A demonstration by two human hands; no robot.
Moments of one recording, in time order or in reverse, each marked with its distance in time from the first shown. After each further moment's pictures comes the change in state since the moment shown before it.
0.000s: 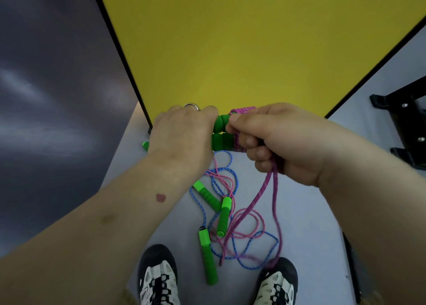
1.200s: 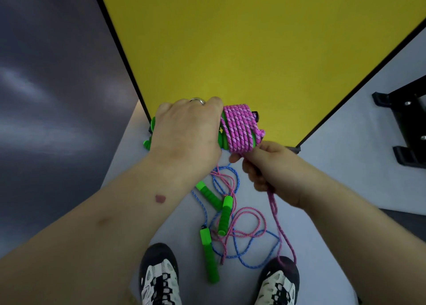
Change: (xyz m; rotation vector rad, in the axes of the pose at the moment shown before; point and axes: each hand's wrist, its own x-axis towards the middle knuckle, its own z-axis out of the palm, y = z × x) left_hand 0.001 0.004 -0.007 -0.067 0.063 0.035; right_hand 0.034 0.085 -0.010 0.013 0.015 0.012
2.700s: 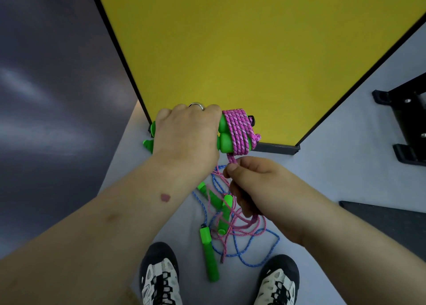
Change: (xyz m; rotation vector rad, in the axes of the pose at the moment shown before) left_hand -0.003 0.006 0.003 0.049 -0.078 -0.034; right_hand -0.050 -0.013 0.034 -0.129 0.058 0.039
